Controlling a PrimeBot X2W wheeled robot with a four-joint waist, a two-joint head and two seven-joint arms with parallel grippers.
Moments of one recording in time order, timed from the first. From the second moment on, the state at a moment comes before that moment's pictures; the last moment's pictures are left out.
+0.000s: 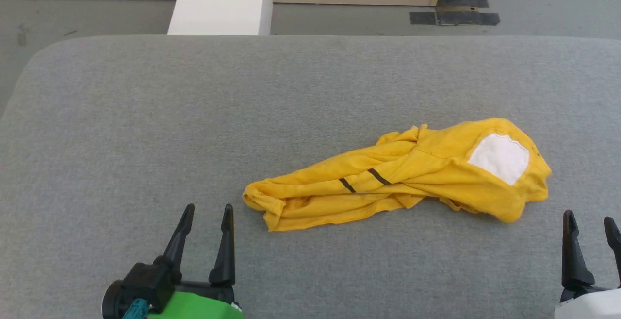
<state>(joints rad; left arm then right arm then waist) 0.11 0.07 -0.12 -0.06 -0.22 -0.06 -0.26 0.18 -0.05 -0.27 -0.13 0.23 0.13 -0.05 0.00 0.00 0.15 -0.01</state>
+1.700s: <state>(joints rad) -0.71 0.20 -0.62 0.18 -0.65 -0.02 0.11 0.00 -0.05 -0.35 -0.08 0.25 0.13 -0.07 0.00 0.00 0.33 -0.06</state>
